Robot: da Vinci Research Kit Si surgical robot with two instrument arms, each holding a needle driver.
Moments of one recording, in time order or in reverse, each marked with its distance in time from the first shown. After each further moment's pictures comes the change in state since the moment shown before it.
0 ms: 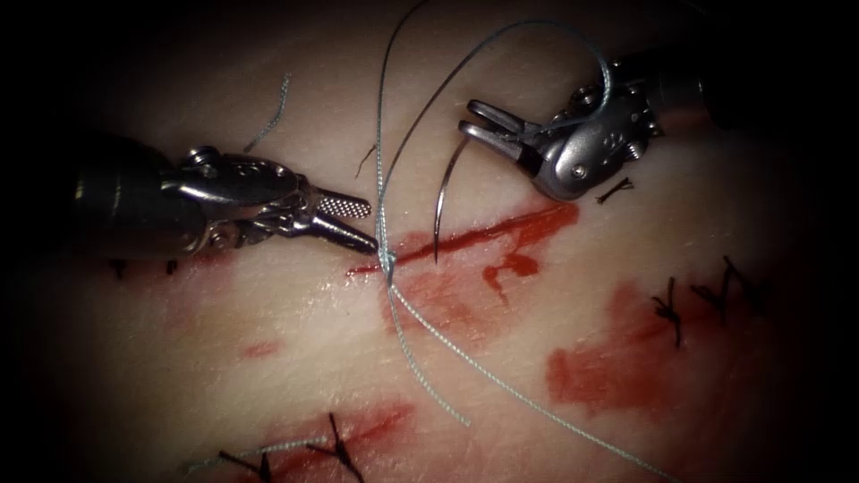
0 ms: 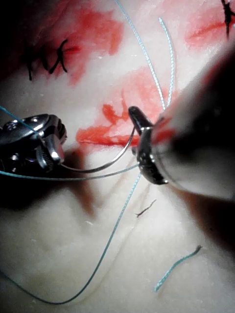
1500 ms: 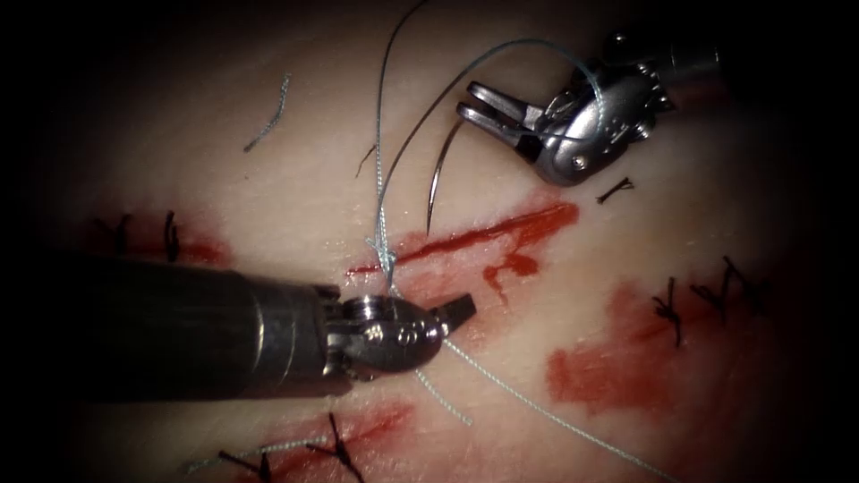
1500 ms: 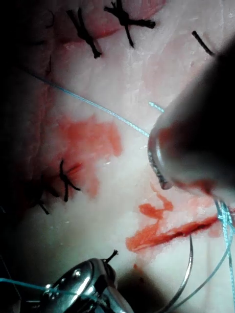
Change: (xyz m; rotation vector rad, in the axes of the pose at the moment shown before) right arm 0.002 0.002 0.001 0.033 -0.056 -0.180; left arm -0.004 0.008 0.013 0.802 -0.225 0.600
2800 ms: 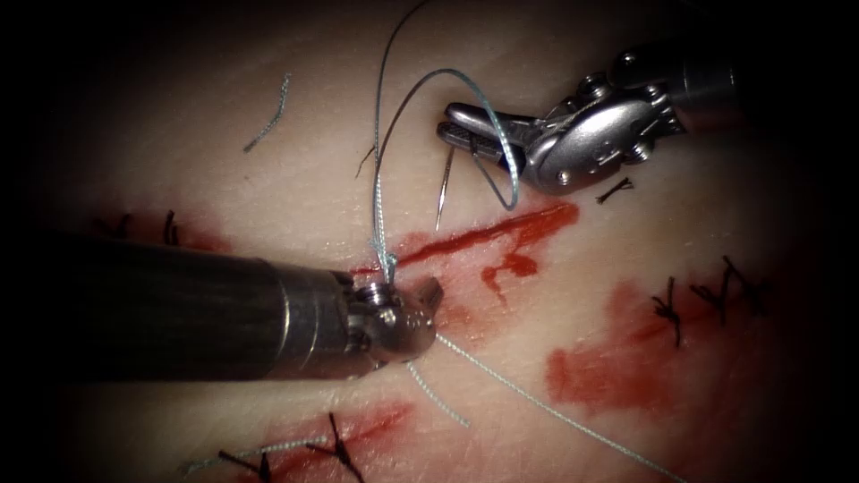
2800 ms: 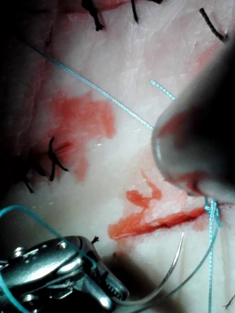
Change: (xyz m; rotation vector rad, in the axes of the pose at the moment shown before) right arm 0.000 -0.001 0.000 0.129 -0.038 -0.292; left arm -0.003 -0.001 0.003 0.166 -0.209 -0.045
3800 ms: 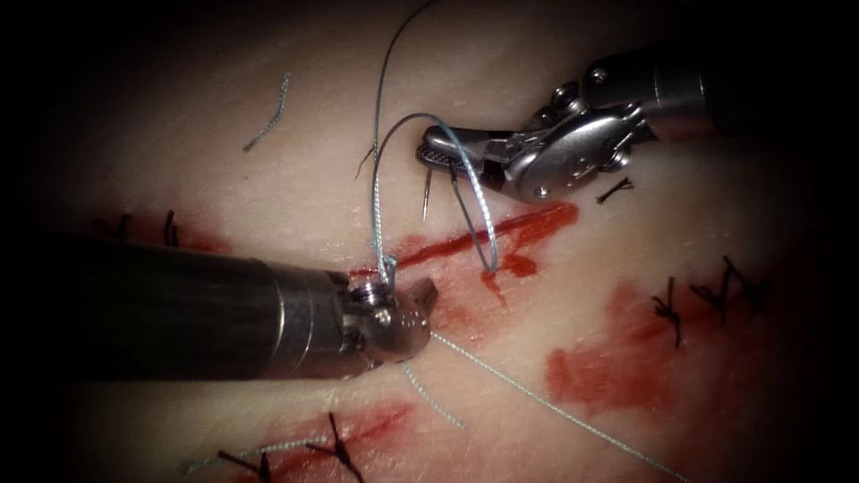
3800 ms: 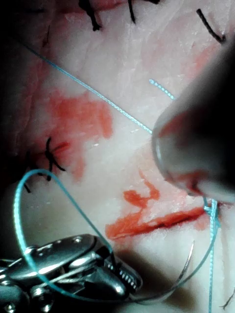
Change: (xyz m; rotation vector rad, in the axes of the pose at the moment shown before) right arm 0.000 0.000 0.001 0.027 0.115 -0.111; left arm 0.000 0.000 0.000 -0.020 -0.003 -0.001
